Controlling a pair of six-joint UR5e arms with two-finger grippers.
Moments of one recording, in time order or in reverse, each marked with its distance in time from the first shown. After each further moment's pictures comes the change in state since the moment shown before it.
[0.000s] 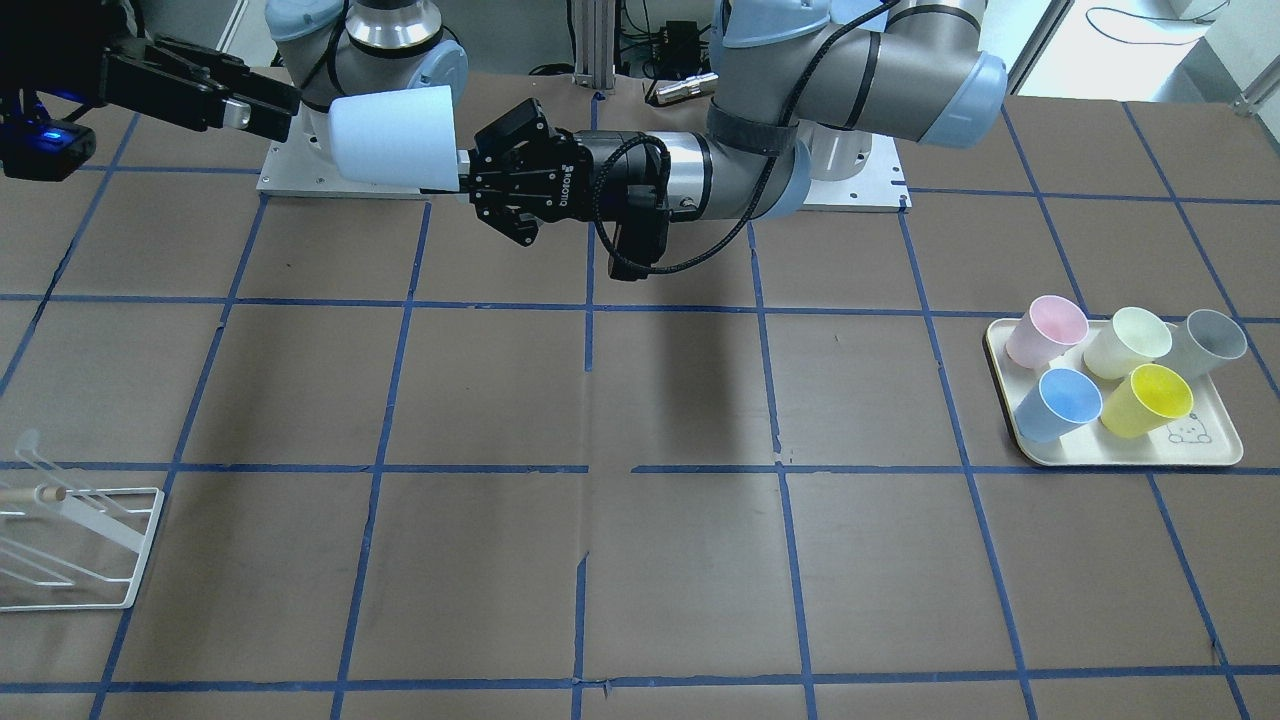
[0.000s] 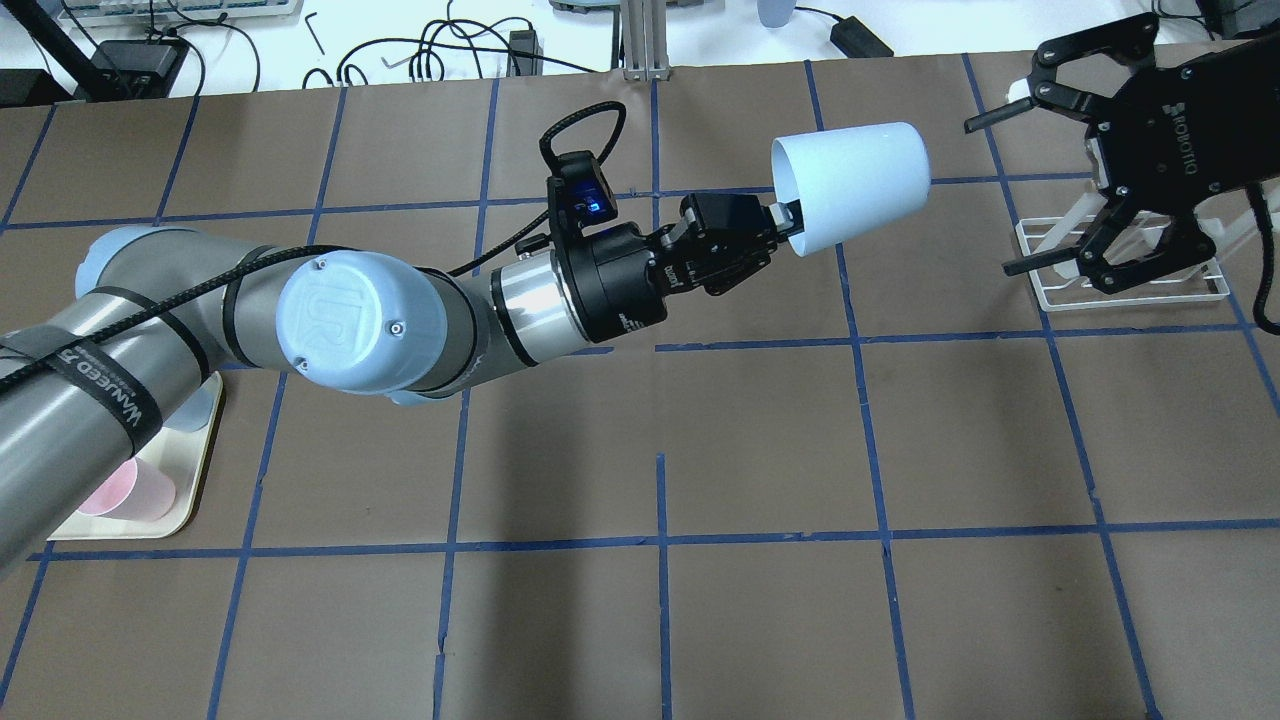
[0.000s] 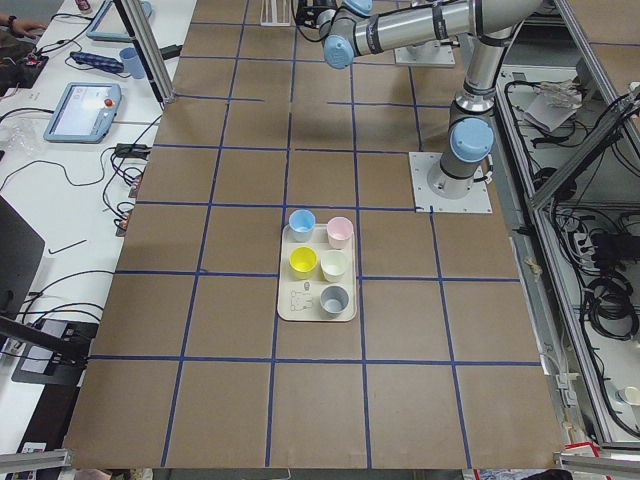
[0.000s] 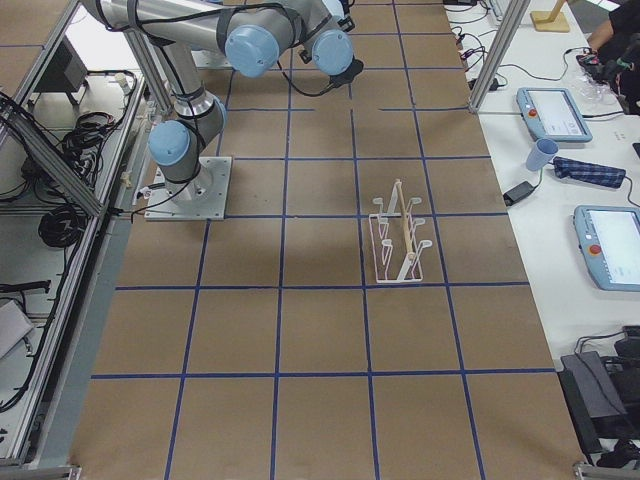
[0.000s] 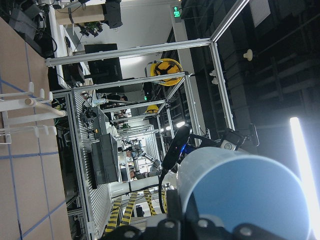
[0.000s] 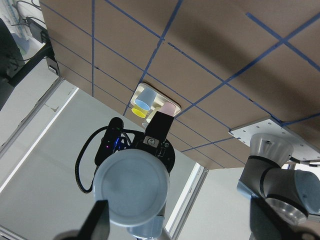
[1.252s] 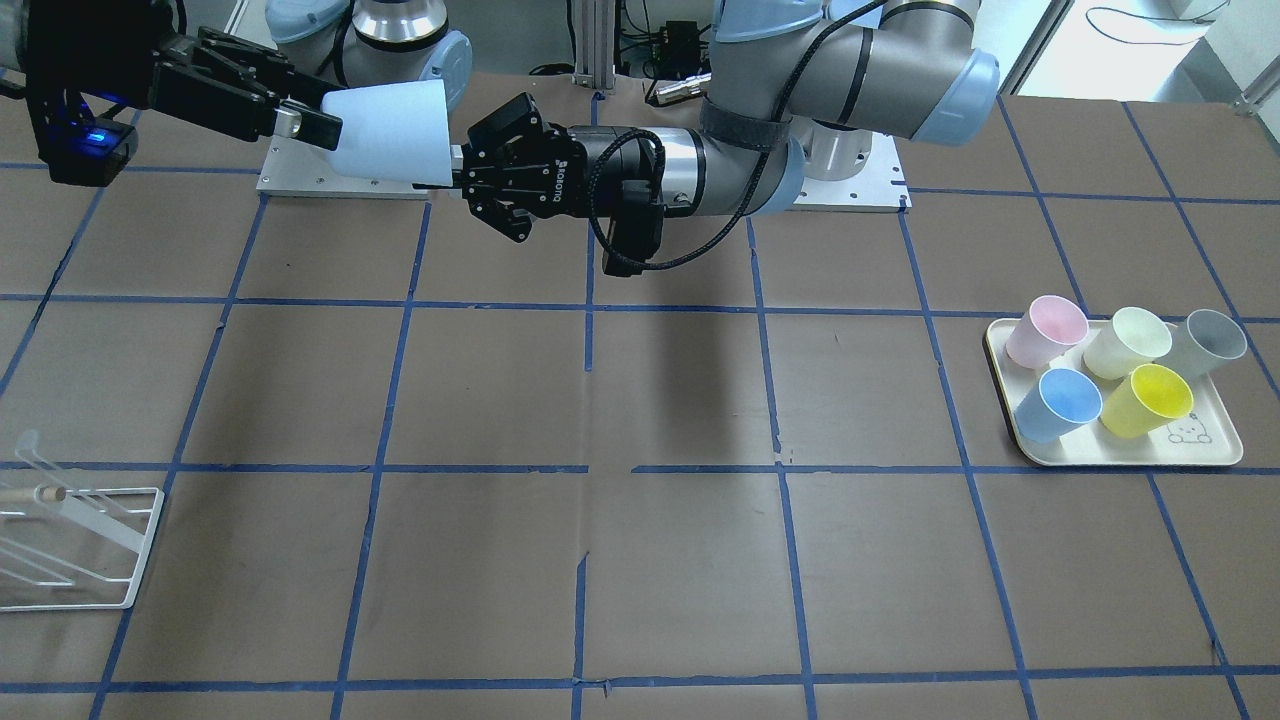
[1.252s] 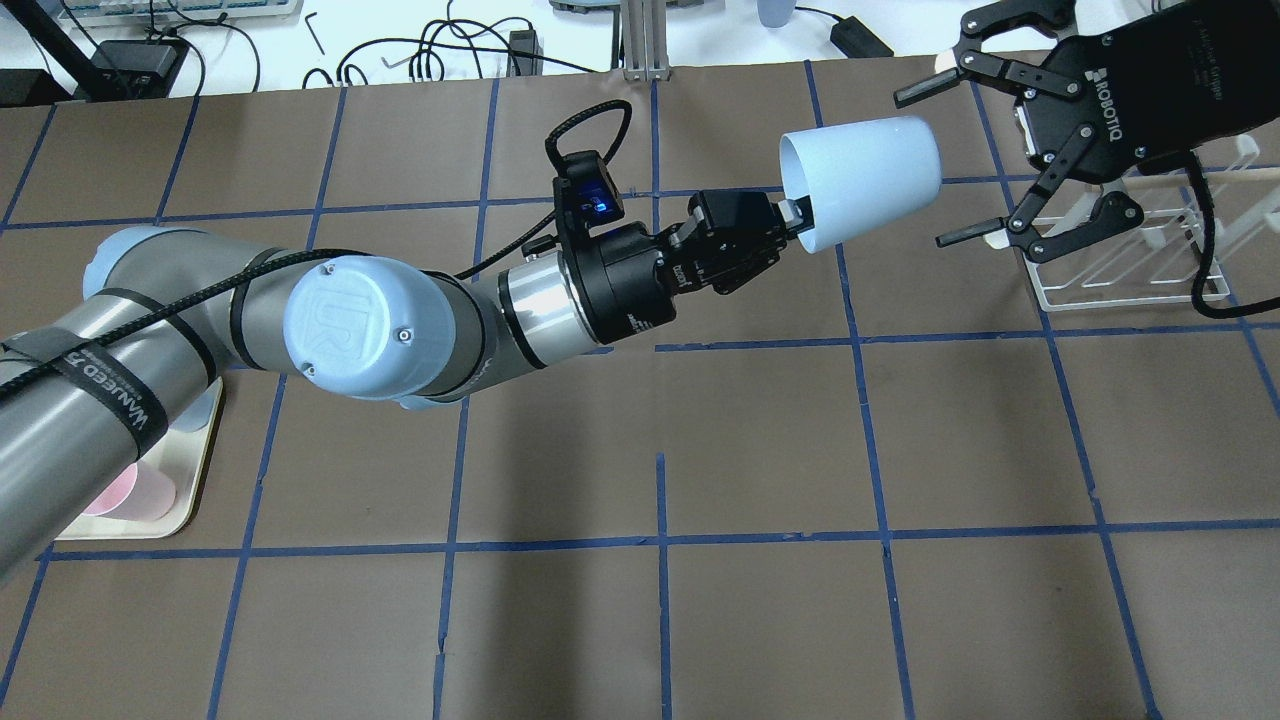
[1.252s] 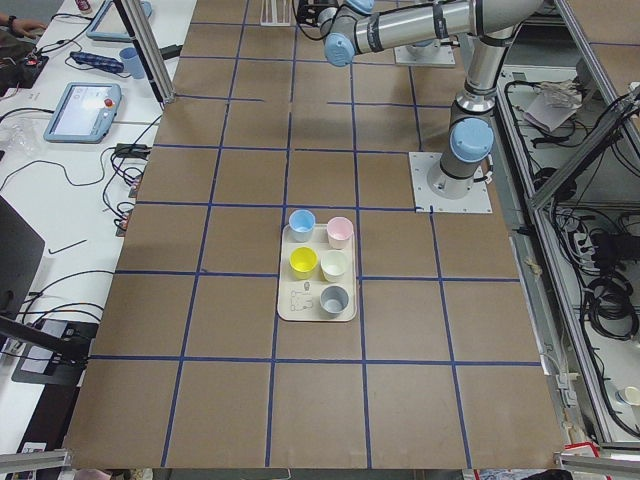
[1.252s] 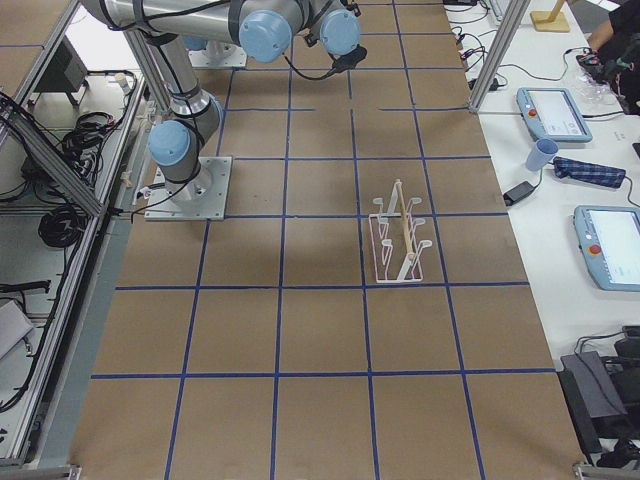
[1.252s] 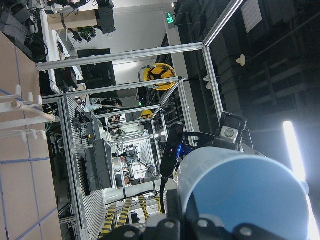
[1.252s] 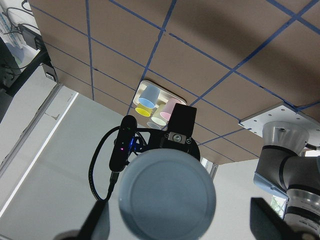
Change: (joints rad) left arm -0.008 0.000 0.001 0.001 -0.016 0.000; right arm 0.093 0.007 -0.020 -0.103 0.072 0.152
